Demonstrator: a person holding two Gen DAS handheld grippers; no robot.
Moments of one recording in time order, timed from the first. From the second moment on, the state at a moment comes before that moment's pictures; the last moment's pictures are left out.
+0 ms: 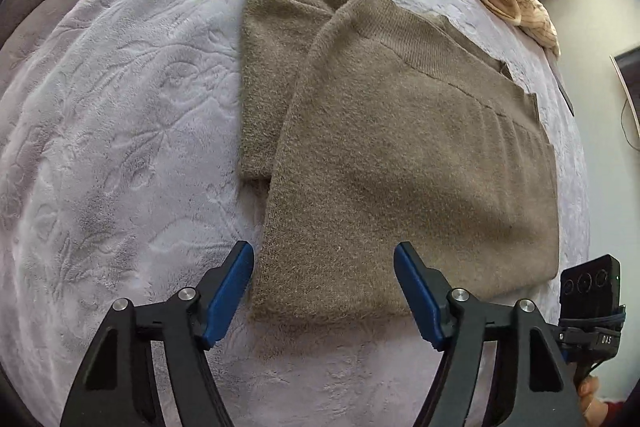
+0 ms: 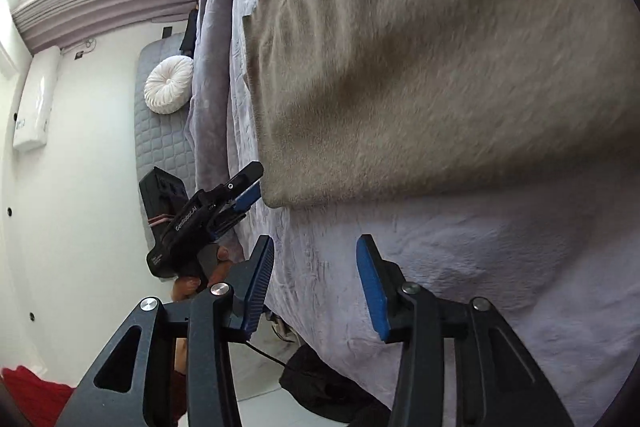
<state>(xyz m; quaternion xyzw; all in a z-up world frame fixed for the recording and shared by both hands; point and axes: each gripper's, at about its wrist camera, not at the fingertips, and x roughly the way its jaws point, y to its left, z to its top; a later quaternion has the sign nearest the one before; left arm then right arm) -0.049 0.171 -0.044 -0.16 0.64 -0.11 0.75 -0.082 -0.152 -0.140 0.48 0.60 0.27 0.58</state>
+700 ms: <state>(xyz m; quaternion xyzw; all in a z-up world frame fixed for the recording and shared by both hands) -0.066 0.200 -0.060 -0.09 0.64 -0.25 0.72 -0.064 -0.094 -0.139 0.47 0.56 0.13 0.67</state>
